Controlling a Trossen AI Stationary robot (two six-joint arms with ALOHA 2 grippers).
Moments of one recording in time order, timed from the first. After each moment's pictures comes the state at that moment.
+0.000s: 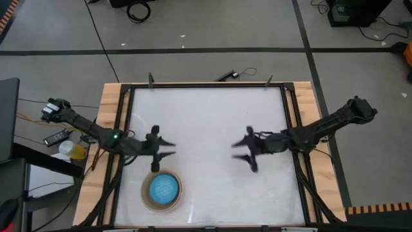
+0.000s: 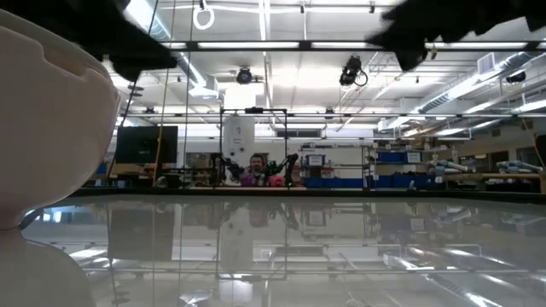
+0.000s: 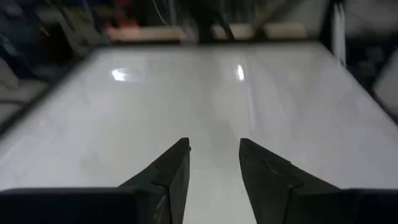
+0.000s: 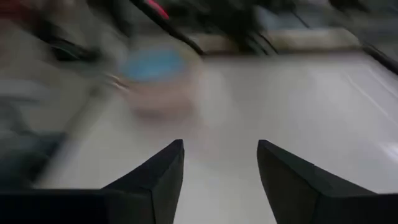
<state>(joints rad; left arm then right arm) -0.41 0.87 0.42 0.10 -0.49 -0.14 0.31 1.10 0.55 0.20 0.24 0.16</state>
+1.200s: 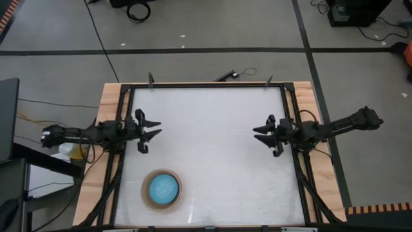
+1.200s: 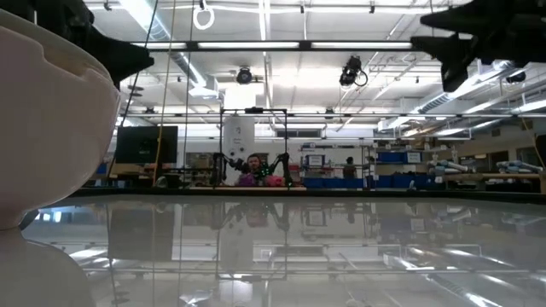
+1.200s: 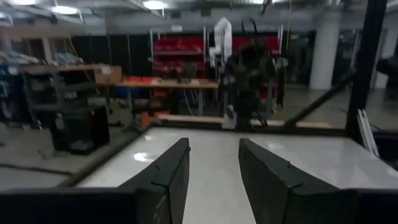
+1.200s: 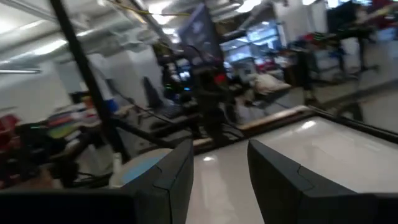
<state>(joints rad) -0.04 0.15 0.05 0.25 -0.25 0.03 0.20 0.46 0.10 0.52 0.27 0.29</state>
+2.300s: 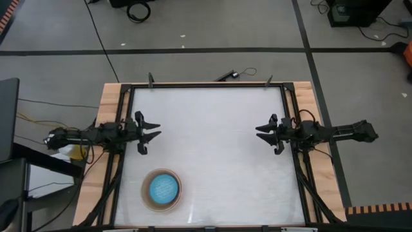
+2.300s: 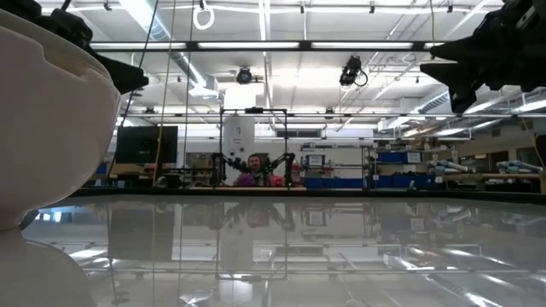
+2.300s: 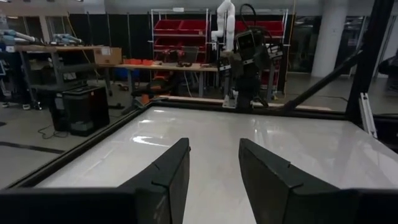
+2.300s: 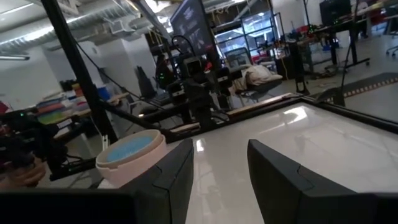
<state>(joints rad) -0.06 0.01 0.01 0.07 -0.27 -0.01 0.06 0.17 0.01 0.26 0.14 0.29</state>
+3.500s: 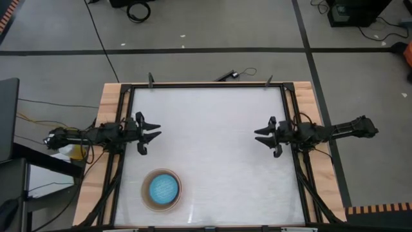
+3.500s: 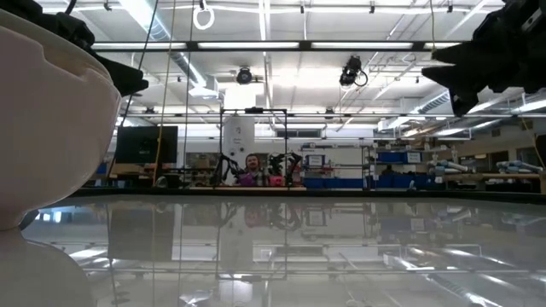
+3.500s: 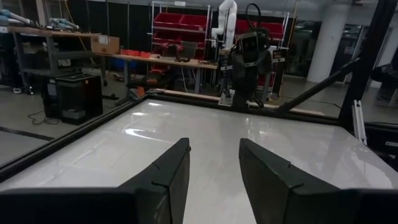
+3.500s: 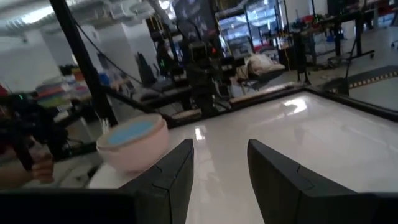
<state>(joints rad) -0.06 0.01 0.01 0.05 -0.27 -0.09 0.13 0.22 0.01 0.26 0.19 0.27</state>
